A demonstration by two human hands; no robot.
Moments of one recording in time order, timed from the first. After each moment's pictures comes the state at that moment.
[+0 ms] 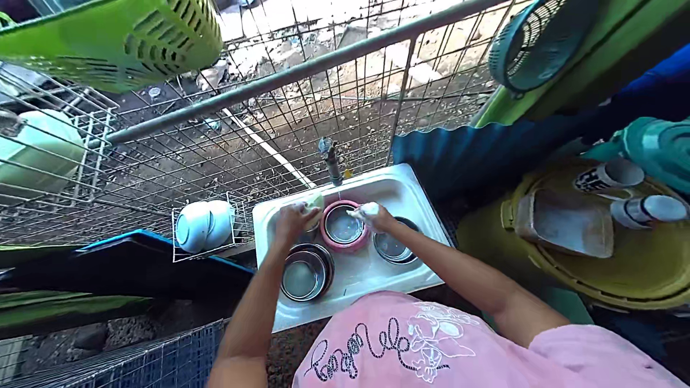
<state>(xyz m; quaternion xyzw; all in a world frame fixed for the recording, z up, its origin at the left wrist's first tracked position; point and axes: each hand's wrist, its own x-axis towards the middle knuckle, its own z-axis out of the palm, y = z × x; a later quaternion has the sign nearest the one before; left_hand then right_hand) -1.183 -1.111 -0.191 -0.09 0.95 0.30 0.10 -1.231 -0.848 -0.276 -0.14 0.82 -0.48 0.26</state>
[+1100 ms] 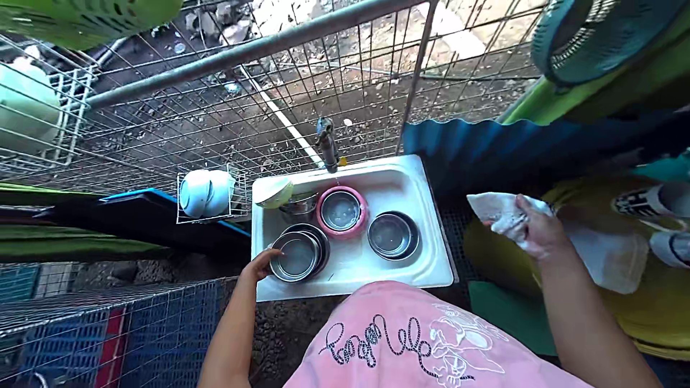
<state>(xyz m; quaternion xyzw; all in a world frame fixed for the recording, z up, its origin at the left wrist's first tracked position) -1.048 -1.151 -0.295 -0.47 0.58 0.60 0.27 -1.228 -0.590 -0.190 0.26 0.65 -0.71 0.10</state>
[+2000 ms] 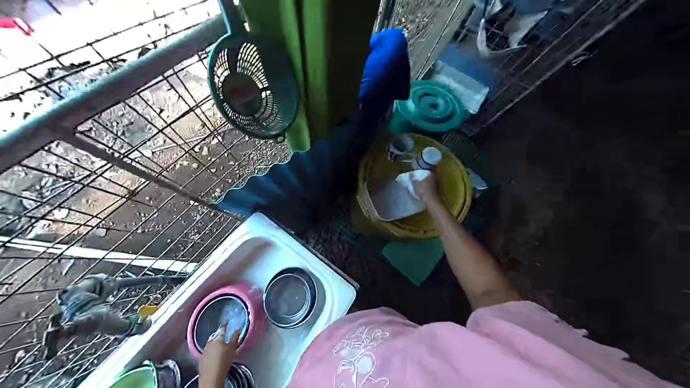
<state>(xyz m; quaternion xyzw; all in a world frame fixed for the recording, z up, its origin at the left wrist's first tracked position) -1.192 -1.004 -0.344 -0.02 0.92 0.24 0.29 -1.211 -0.378 -0.215 0.45 0.83 -0.32 -0.09</state>
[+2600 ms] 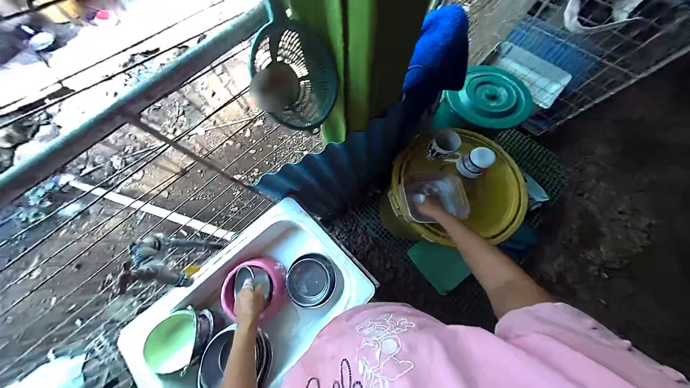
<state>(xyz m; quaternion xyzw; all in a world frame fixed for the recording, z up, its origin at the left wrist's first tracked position) -1.226 -0.946 -0.306 -0.16 0.93 0.18 0.27 -1.235 -0.384 -0.308 0.34 0.88 -0.22 0.25</state>
